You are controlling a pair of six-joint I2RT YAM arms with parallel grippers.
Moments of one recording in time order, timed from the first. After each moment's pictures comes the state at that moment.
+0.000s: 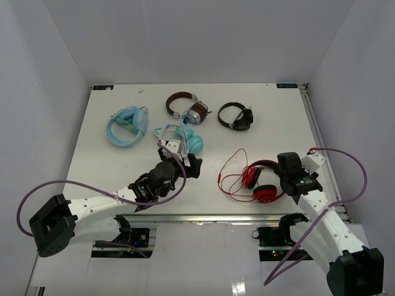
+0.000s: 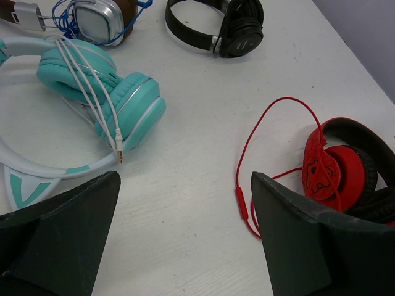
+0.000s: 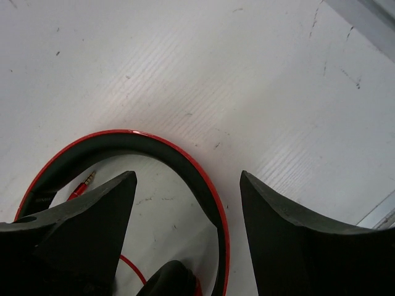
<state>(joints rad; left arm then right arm) -0.99 1.10 0.48 0.41 -0.51 -0.39 0.27 0.79 0.49 -0.63 0.66 0.86</state>
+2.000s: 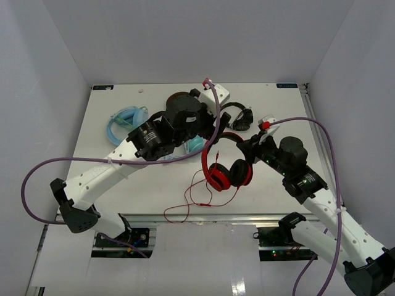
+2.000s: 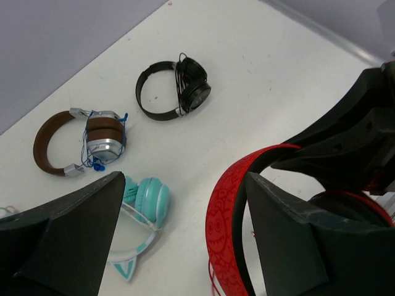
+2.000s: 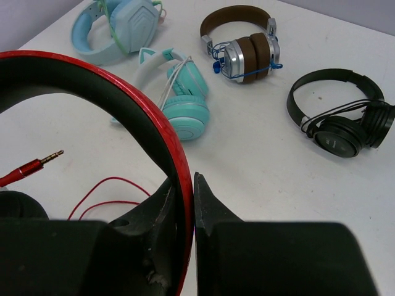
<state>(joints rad) -0.99 1.44 1.68 -0.54 -0.27 0.04 0.54 0.76 0.70 -0.11 -0.20 0.10</state>
